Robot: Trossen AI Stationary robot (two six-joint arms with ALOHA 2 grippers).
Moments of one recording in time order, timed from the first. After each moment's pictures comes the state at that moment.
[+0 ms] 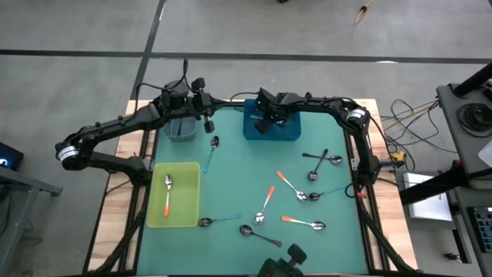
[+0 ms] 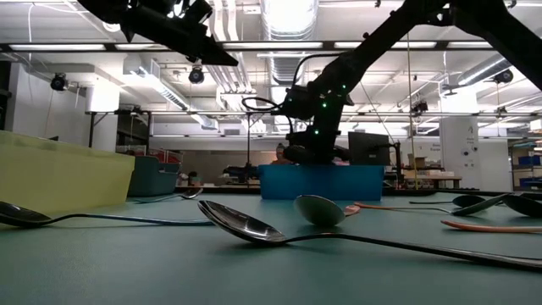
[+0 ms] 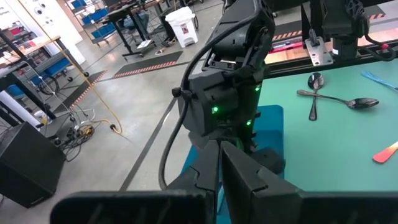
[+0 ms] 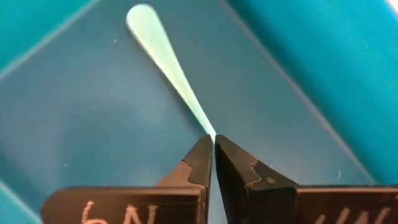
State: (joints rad) left arm 0.58 1.20 0.92 0.03 0.20 0.42; right arm -0.57 2.09 1.53 -0.61 0.16 0.13
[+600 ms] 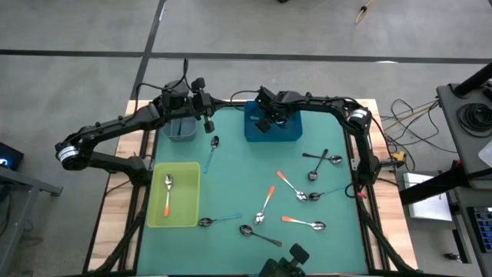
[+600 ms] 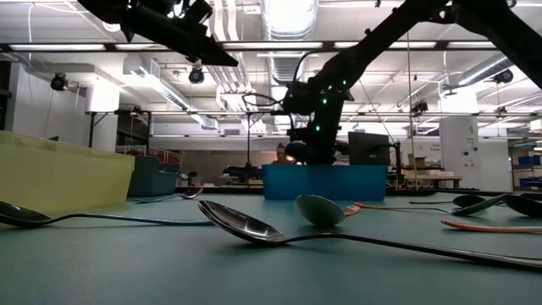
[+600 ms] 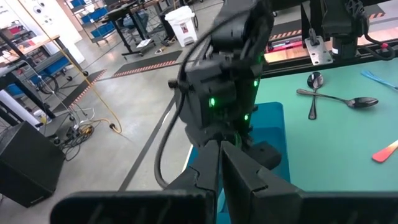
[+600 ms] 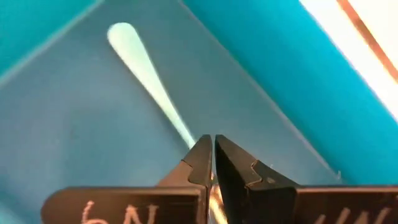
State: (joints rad) left arm 0.58 1.20 0.92 0.02 0.20 0.42; right arm -0.57 2.07 1.54 -0.64 0.19 0.11
